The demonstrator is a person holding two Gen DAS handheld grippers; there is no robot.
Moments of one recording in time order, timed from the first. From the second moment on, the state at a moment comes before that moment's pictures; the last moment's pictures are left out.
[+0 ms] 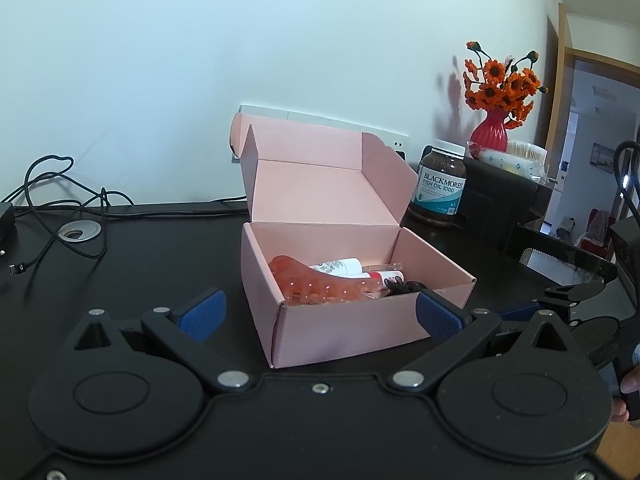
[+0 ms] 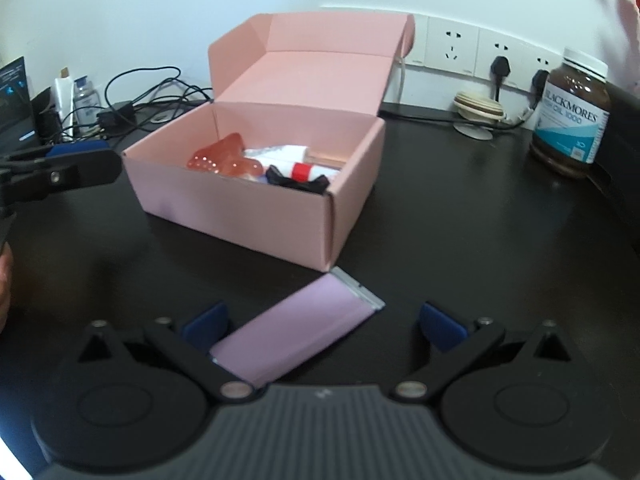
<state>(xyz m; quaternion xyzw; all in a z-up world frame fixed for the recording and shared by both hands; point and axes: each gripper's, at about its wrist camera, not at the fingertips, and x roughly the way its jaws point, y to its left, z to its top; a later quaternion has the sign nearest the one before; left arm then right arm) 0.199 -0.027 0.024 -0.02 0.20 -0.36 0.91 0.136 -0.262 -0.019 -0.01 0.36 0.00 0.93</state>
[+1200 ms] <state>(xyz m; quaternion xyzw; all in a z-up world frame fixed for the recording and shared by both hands) 0.200 -0.027 0.024 -0.02 0.20 -0.36 0.91 0.075 -0.257 0.002 -0.10 0.32 0.06 0.94</state>
